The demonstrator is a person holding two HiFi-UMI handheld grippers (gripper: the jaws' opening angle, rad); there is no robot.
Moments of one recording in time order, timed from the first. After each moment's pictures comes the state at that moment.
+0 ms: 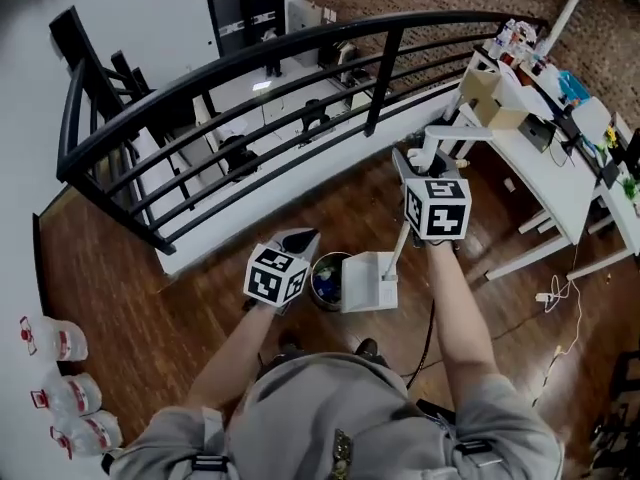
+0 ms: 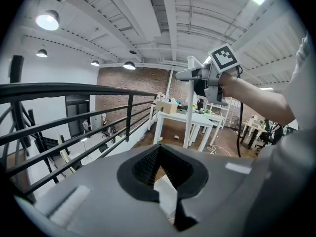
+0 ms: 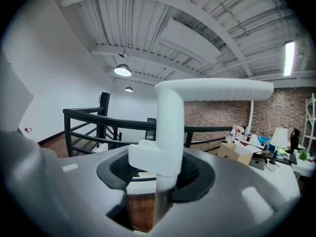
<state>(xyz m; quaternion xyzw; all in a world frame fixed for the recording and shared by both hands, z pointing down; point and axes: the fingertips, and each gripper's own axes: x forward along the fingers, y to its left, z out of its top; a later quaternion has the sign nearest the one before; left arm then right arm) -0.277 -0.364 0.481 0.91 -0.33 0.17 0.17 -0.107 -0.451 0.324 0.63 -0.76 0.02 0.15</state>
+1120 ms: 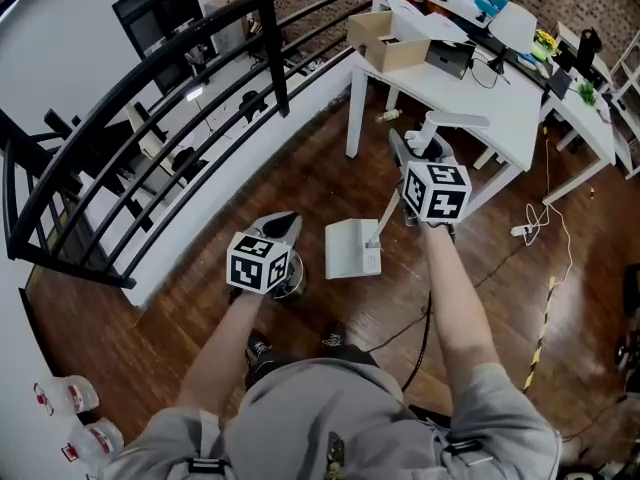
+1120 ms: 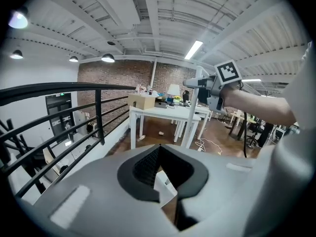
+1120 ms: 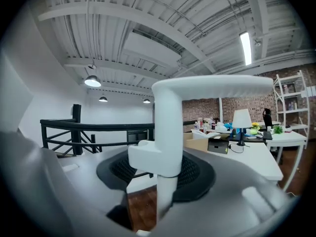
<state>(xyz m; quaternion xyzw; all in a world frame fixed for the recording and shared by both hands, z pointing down) -0.009 -0.320 0.493 0.93 -0.24 0.21 0.14 0.228 -0.349 0.362 0.73 -0.68 0.06 0.05</state>
